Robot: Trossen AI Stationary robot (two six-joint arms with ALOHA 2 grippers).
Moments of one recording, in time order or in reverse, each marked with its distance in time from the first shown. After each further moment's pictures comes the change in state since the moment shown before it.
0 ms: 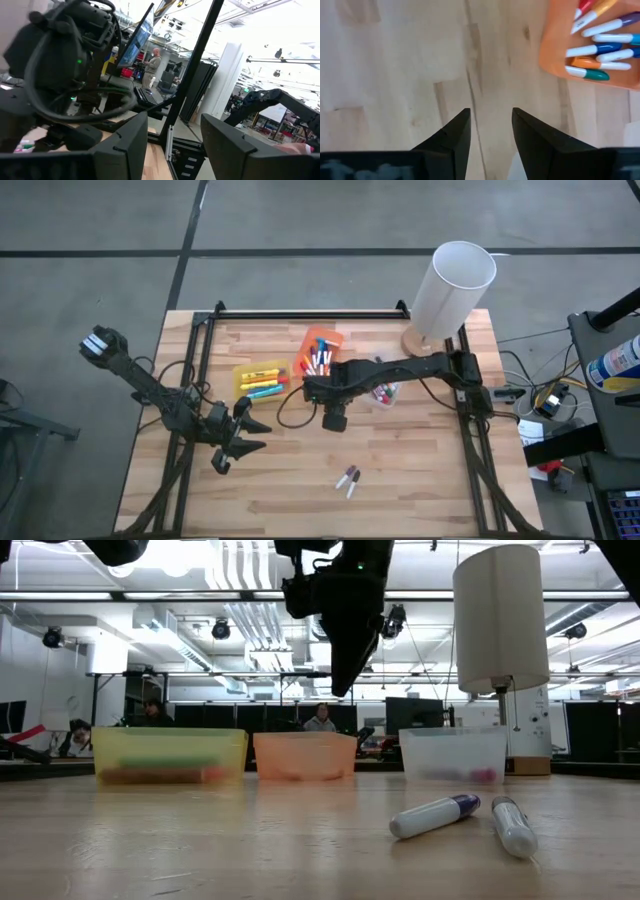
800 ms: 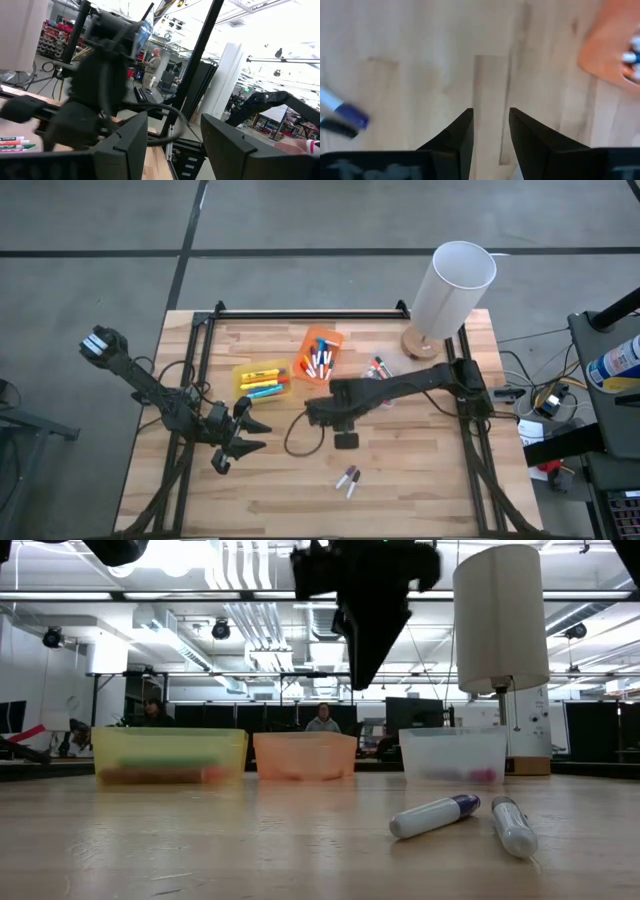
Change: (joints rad) left arm 0.000 0.000 -0.001 0.000 0.000 0.002; right arm 0.111 0.000 0.000 -0.067 -0.010 -0.099
